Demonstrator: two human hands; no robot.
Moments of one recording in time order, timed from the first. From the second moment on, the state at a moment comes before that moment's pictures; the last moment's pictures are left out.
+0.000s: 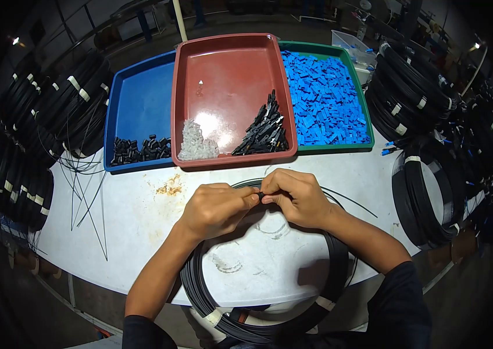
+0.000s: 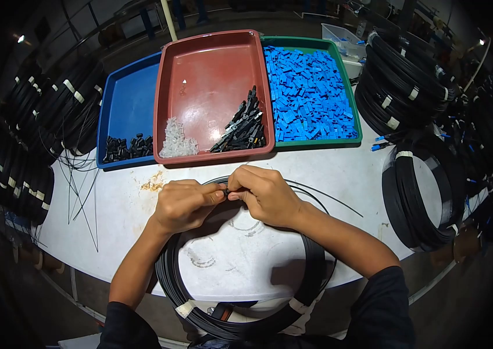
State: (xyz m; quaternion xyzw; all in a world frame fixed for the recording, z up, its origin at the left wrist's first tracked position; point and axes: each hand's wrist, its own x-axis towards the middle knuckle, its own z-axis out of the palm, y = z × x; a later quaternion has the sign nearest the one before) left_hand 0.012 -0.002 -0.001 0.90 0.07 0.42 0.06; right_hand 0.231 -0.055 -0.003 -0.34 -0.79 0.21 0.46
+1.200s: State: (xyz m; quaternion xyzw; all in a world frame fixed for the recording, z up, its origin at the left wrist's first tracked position) left_hand 0.012 -0.014 0.004 0.75 0.22 0.37 0.51; right_hand 0.232 -0.059 0.005 -0.24 -0.86 -0.14 0.43
